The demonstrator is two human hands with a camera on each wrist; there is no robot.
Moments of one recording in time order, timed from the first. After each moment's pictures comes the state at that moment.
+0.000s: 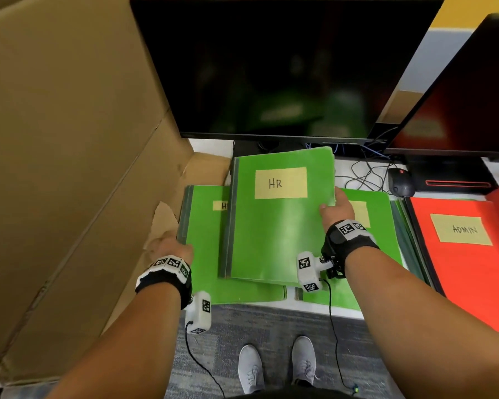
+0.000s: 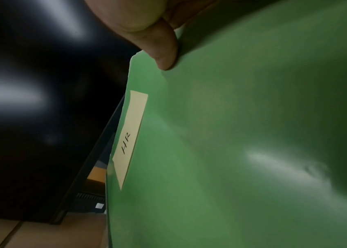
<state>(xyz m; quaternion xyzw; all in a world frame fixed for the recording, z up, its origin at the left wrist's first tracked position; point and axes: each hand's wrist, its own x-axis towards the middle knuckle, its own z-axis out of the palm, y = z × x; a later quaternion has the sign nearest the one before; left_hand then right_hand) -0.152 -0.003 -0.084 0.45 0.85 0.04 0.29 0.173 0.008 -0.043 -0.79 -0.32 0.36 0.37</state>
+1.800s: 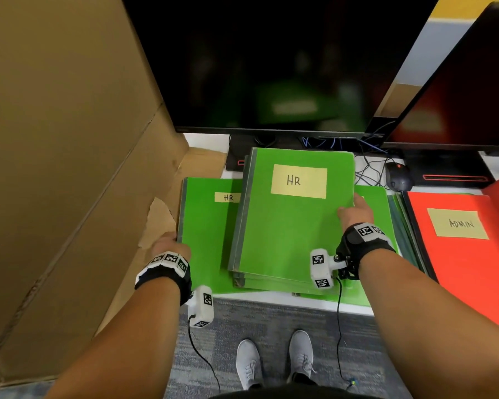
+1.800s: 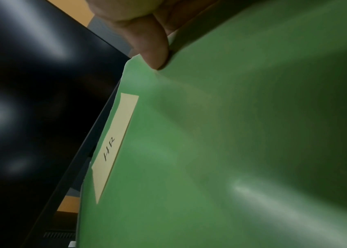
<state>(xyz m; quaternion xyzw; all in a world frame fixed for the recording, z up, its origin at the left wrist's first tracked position) -0.155 0.001 -0.098 0.42 0.84 0.08 0.32 0.209 -0.003 -0.047 -0.83 -0.23 0.37 0.35</state>
